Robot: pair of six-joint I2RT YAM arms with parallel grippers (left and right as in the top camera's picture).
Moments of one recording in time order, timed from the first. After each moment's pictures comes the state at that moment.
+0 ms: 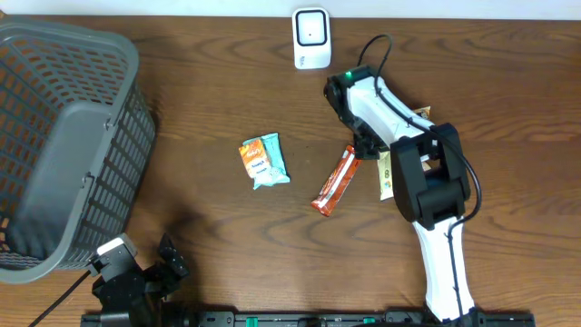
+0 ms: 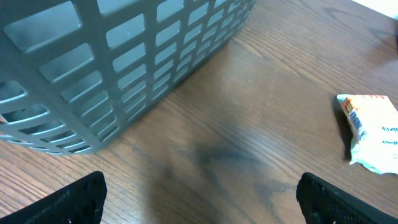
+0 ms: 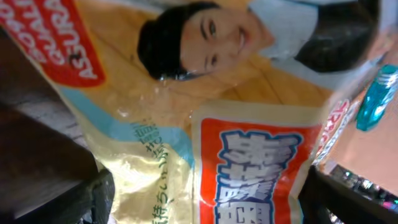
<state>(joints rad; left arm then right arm) 0.05 0.01 0.50 -1.12 -0.22 -0.38 0.40 2.37 1.84 -1.40 0.56 0.56</state>
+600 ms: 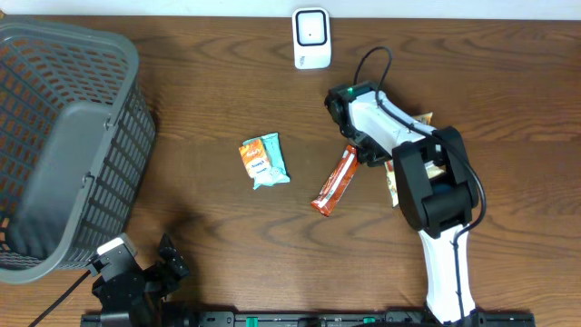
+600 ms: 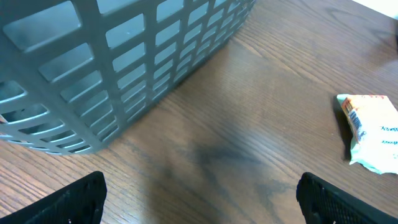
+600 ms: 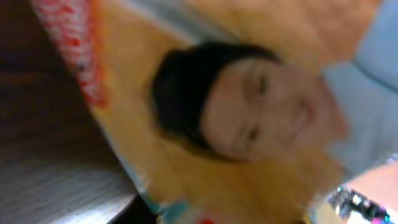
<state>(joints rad) 0.05 0.01 0.50 -1.12 -0.22 -0.38 0.41 2.31 1.66 -1.26 0.58 0.50</state>
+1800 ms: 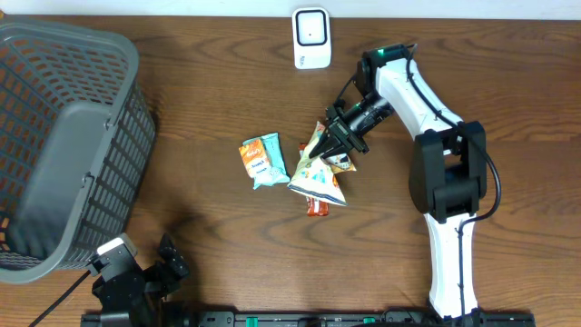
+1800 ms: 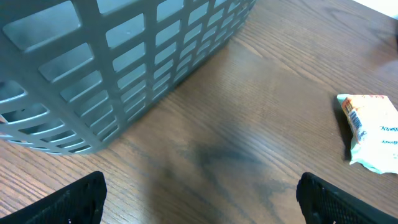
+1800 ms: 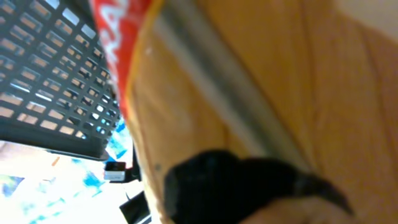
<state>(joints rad) 0.05 0.01 0.50 -1.12 -0.22 -0.38 0.27 2.38 2.00 -1.70 -1.01 0.29</state>
